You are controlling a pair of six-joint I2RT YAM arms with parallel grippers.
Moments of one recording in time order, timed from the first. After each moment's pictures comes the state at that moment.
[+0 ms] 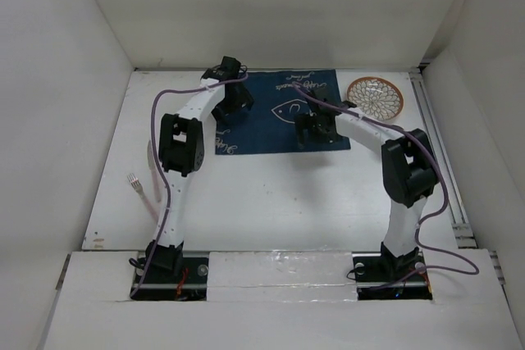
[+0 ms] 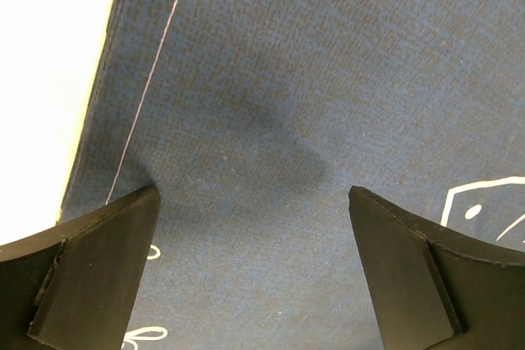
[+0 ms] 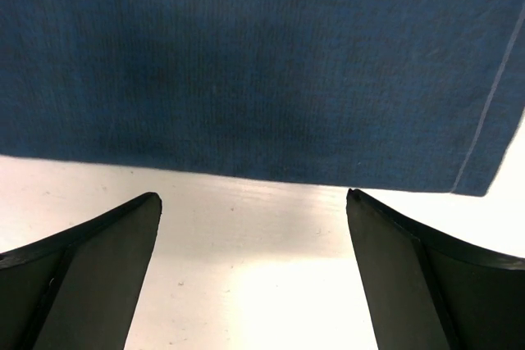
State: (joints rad) left arm -0.29 2.45 2.21 -0.91 -0.08 -0.82; right arm 0.45 1.93 1.43 -0.61 0.14 0.29
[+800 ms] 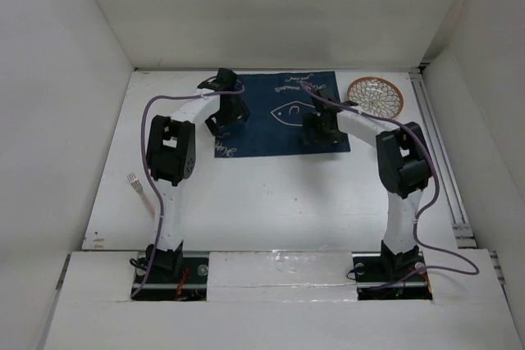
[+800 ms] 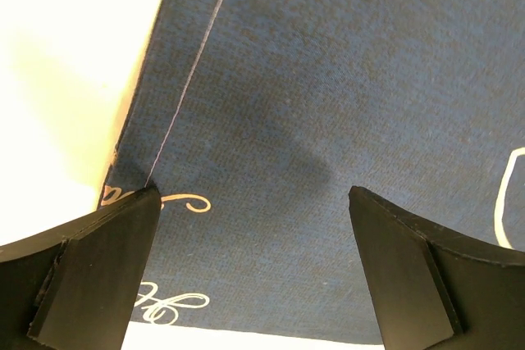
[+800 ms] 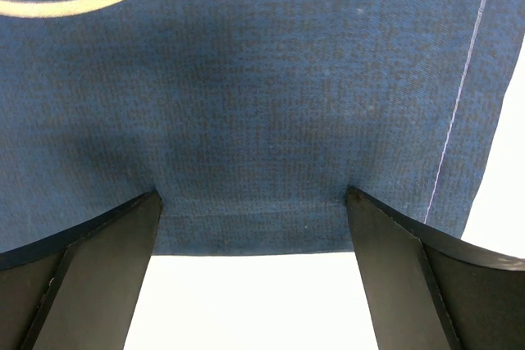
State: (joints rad) left arm -0.30 2.22 1.80 -0.76 -0.11 -0.82; right arm 0.39 2.04 1.48 -0.59 0.14 0.33
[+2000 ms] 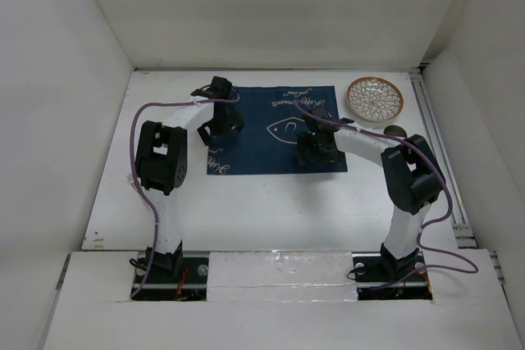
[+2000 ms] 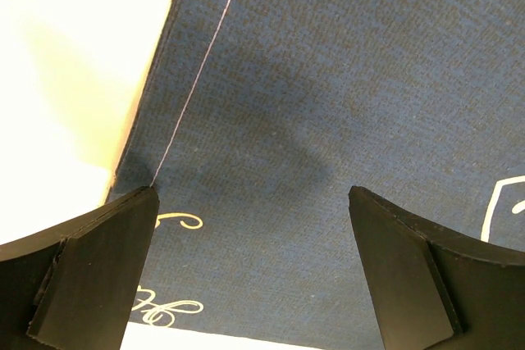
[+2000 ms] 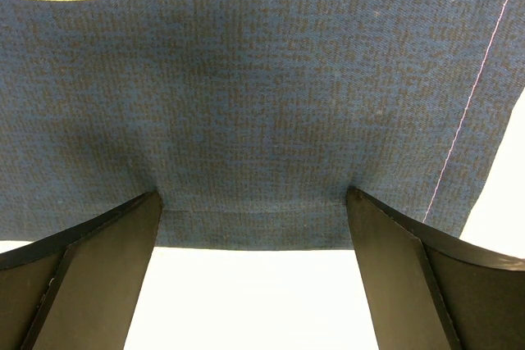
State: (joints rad) left arm -0.30 2.06 1.58 -0.74 -0.13 -0.78; right arm 0.51 1.86 1.23 -0.58 0.15 0.43
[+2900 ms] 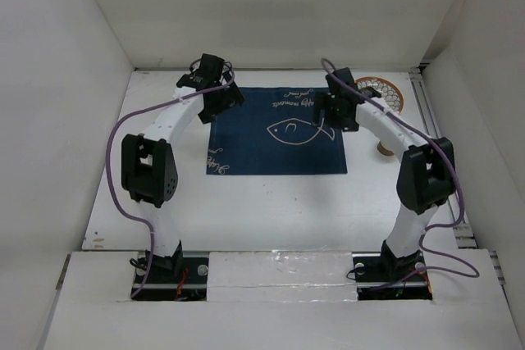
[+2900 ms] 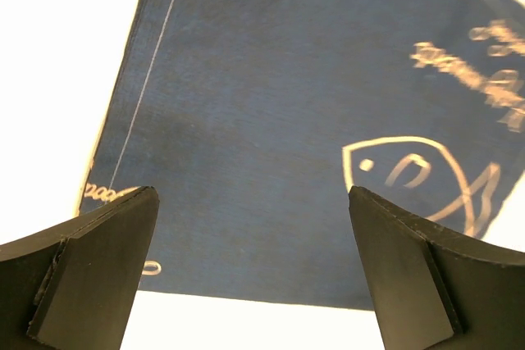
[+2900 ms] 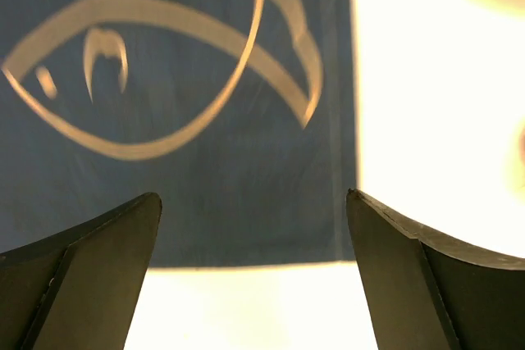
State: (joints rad) left arm -0.29 1.92 1.69 -0.74 -0.09 -0.76; right arm 0.37 1.82 1.50 -0.73 0.19 0.45
